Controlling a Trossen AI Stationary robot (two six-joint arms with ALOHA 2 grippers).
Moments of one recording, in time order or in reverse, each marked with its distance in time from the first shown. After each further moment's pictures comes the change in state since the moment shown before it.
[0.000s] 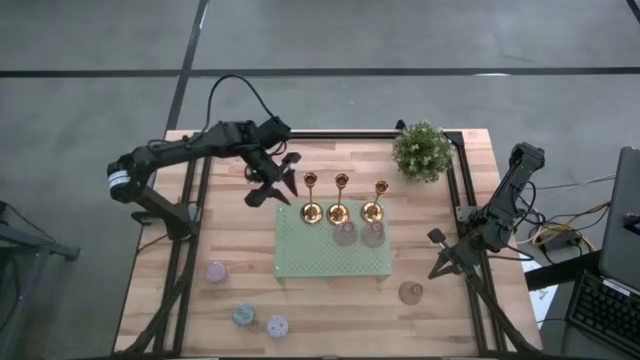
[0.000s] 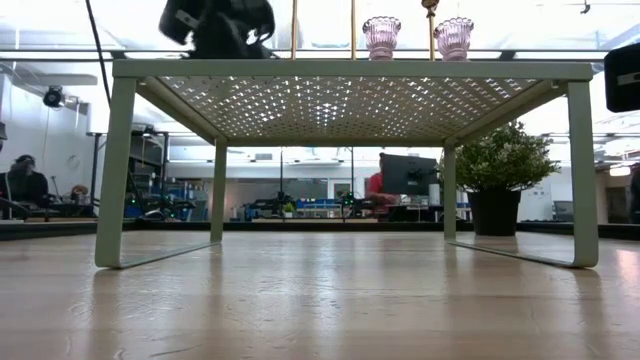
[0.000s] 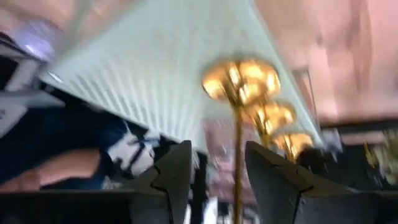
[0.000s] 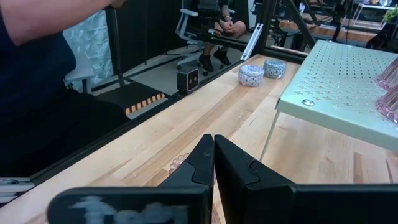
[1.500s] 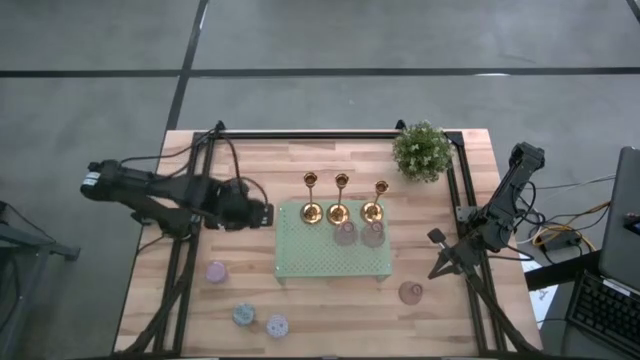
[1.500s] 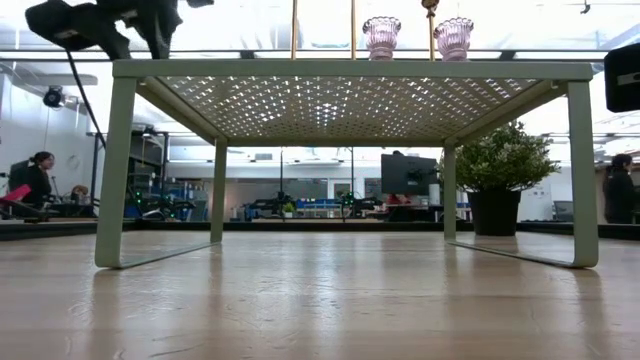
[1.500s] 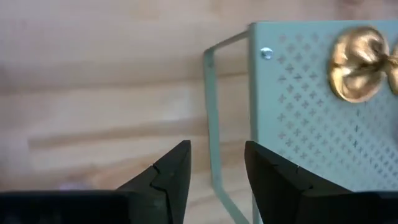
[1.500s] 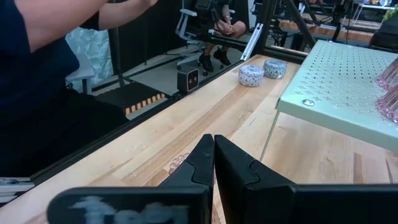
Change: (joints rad) left arm -0.623 -0.234 -0.114 -0.278 -0.893 0.609; right arm 0.000 0.000 0.000 0.000 0.000 0.000
